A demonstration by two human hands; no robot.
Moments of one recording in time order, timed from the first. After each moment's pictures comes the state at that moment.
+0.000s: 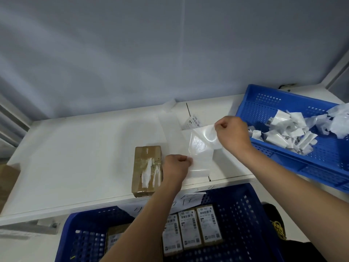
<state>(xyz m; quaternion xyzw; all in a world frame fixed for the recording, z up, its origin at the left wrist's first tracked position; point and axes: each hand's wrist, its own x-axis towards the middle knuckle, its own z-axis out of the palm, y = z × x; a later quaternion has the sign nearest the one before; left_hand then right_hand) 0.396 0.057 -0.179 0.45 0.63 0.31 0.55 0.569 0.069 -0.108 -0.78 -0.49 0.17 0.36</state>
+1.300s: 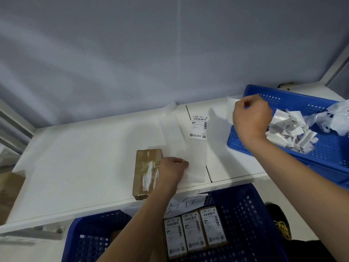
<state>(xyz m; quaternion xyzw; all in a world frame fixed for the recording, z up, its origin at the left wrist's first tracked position) 0.382 0.055 -0.165 0.44 0.65 0.29 0.55 0.585 0.076 -0.071 -0.79 -0.35 0.02 0.51</state>
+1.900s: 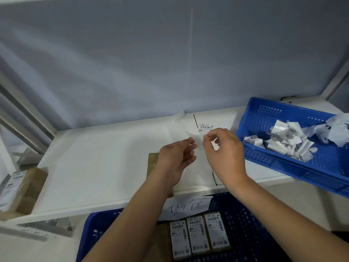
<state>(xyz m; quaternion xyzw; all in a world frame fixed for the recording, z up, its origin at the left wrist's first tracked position) 0.364 0.042 -0.064 0.28 0.51 0.40 0.72 0.498 0.005 -0.083 -0.66 -0.58 -0.02 0.48</state>
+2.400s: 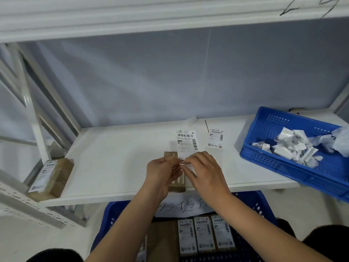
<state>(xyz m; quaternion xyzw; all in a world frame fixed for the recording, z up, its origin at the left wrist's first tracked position) 0.286 -0.013 -0.056 0.27 0.56 0.44 0.65 0.424 -0.037 -0.094 -0.54 -0.75 -0.04 0.39</state>
